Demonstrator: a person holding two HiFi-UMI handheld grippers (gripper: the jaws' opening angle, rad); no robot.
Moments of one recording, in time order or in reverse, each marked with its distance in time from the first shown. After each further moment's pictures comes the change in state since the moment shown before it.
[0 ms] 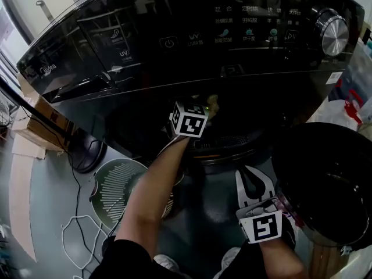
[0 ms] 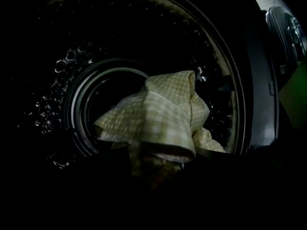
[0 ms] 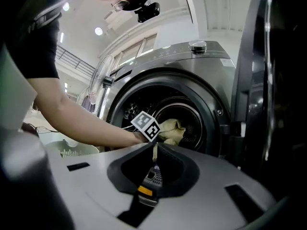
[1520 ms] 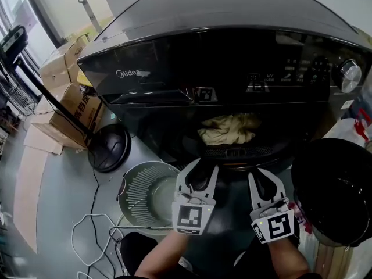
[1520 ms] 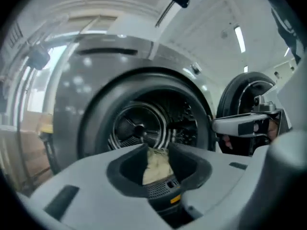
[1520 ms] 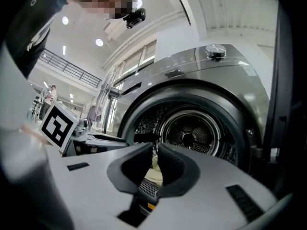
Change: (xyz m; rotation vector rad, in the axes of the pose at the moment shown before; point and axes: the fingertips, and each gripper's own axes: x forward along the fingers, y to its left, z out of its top) left arm -0.278 -0.022 -0.015 -0.218 -0.268 0.015; right arm 0.023 0.051 0.054 0.099 -0.019 0.081
